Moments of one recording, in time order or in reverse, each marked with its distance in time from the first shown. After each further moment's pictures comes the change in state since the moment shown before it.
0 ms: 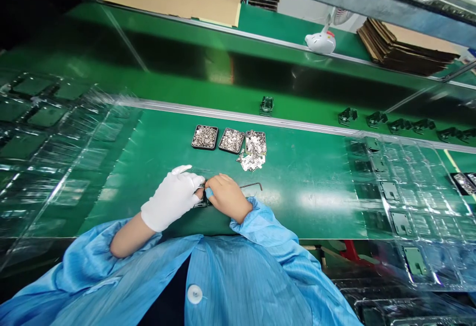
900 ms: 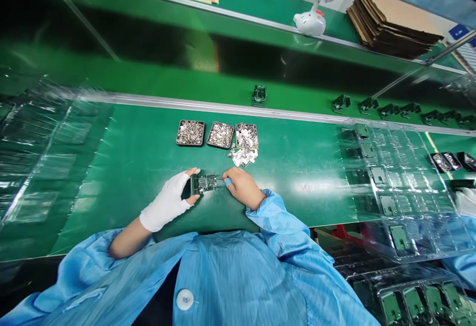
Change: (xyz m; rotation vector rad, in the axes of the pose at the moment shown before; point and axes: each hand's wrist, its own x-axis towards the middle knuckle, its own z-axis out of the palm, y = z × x) left_hand -0.024 -0.022 0.069 -0.538 0.076 -0.060; right_hand -0.029 0.048 -0.023 -0.024 -0.058 0.246
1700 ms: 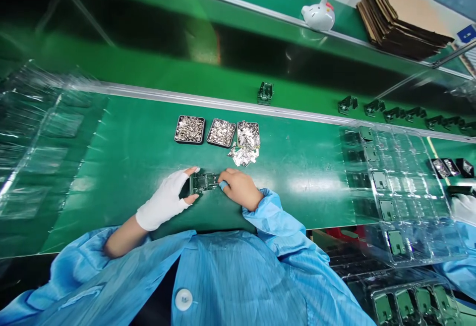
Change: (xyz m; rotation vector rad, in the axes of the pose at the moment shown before) left_hand 0.001 -0.001 0.000 0.030 0.011 0.043; right_hand 0.009 -0.019 -0.011 -0.053 -0.217 0.089
